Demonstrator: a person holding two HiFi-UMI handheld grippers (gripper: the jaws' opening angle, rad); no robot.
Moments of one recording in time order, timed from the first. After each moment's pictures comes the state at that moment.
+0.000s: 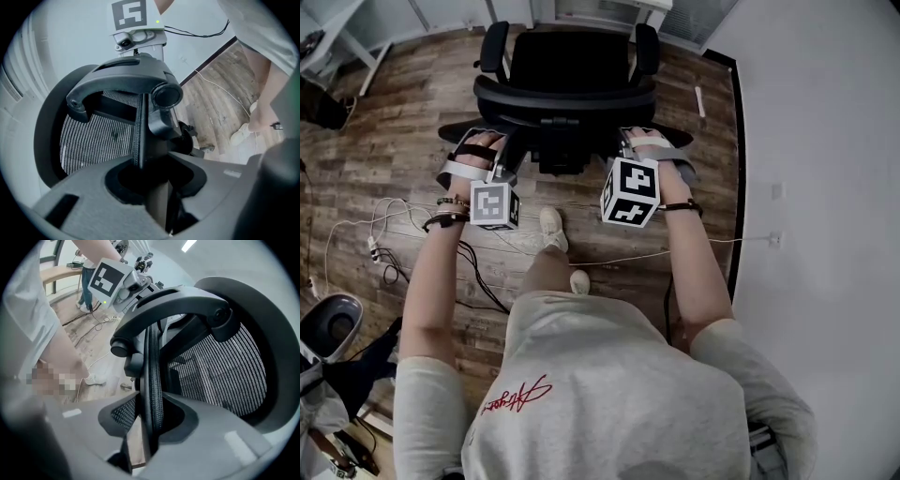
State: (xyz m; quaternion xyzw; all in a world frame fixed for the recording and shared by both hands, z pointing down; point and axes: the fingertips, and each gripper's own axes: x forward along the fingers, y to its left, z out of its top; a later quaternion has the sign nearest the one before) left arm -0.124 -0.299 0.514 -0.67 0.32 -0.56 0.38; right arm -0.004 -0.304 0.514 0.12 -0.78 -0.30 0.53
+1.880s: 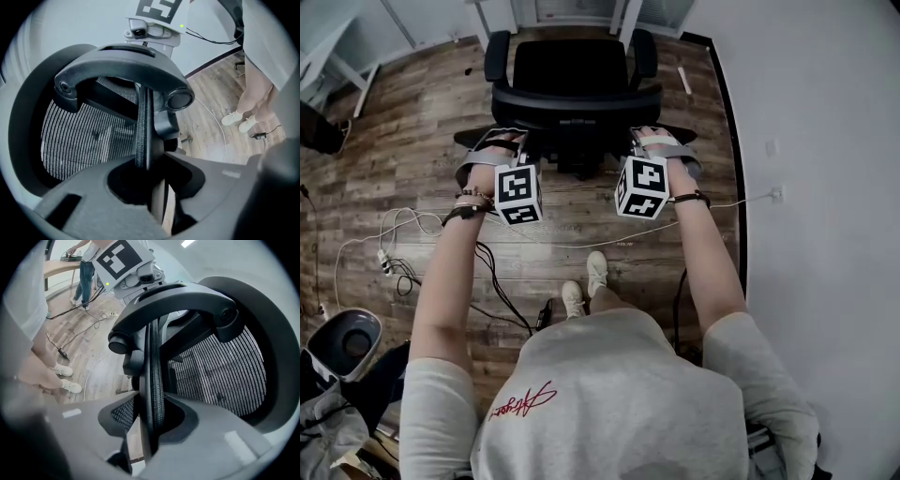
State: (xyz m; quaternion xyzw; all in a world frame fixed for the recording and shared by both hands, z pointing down) left arm -0.117 -0.151 0.536 -0.71 0.25 -0.59 0.30; right arm 0.005 -0.156 0.528 0.18 -0.76 -0.31 0.55
